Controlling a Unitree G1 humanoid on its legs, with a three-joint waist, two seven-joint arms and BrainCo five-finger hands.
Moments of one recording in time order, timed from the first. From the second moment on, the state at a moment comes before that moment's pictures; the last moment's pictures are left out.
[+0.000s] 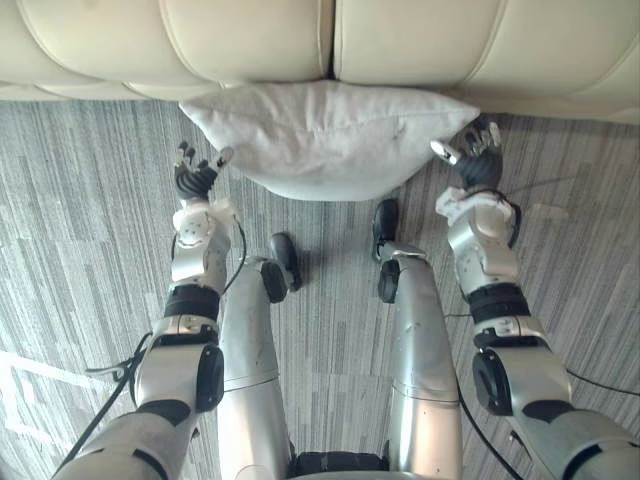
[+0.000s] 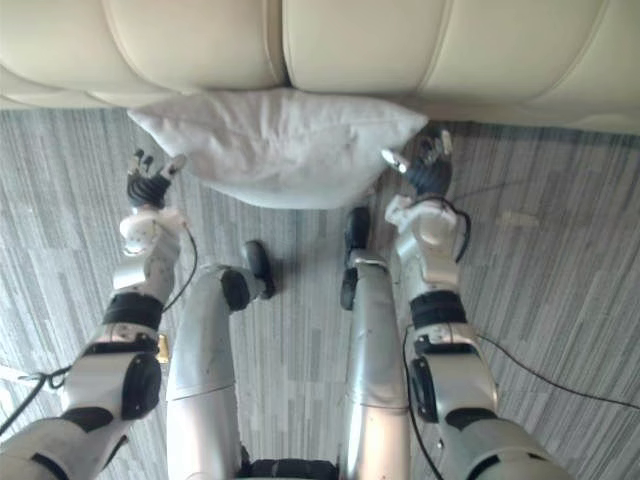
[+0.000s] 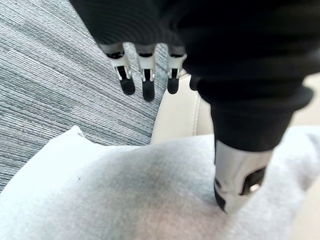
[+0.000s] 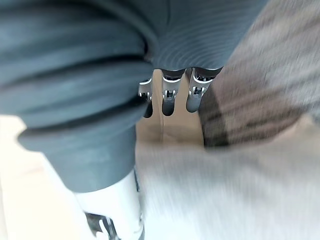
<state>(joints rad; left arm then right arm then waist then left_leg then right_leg) -0.88 0.24 0.17 0.71 -0.33 -0.06 0.35 -0.91 -0.23 -0.07 0.60 0.40 -0.11 -0.27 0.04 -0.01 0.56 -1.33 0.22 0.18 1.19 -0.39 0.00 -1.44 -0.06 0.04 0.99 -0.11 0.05</state>
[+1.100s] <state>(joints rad) -0.31 0.07 -0.16 0.15 -0.33 -0.16 0.40 -0.25 -0.12 0.01 0.08 0.38 -0.17 -0.29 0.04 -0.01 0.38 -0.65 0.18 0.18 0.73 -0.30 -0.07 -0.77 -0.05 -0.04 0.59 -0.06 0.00</state>
